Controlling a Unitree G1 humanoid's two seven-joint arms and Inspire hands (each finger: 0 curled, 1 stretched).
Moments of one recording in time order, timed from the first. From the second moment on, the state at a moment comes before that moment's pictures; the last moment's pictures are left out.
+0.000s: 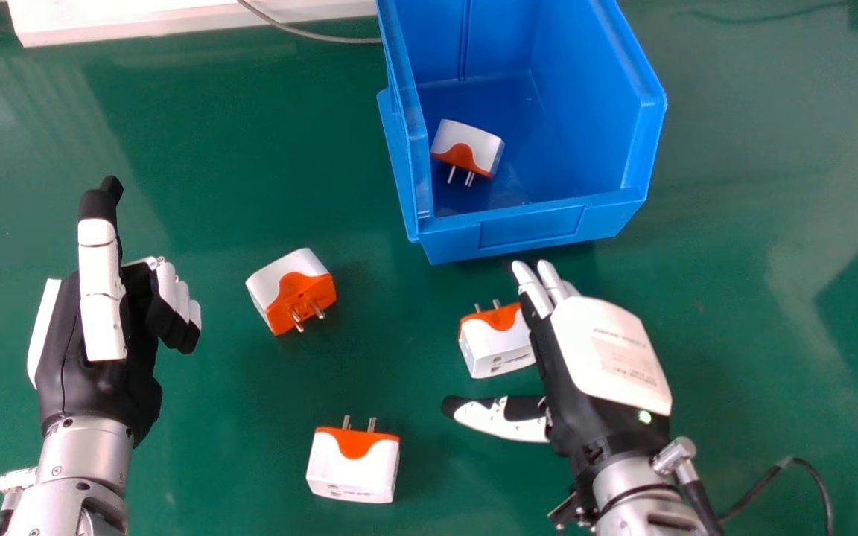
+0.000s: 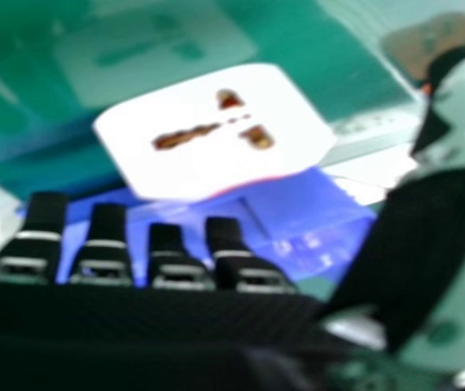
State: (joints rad) left arm 0.13 0.13 0.29 -0.07 -0.31 0.00 -0.16; right arm 0.08 -0.13 0.51 -0.07 -0.91 0.35 -0.16
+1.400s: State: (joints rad) left arm 0.15 0.13 0.29 -0.10 -0.31 0.01 -0.17; right arm -0.22 -0.25 0.52 0.19 -0.92 0.32 -0.01
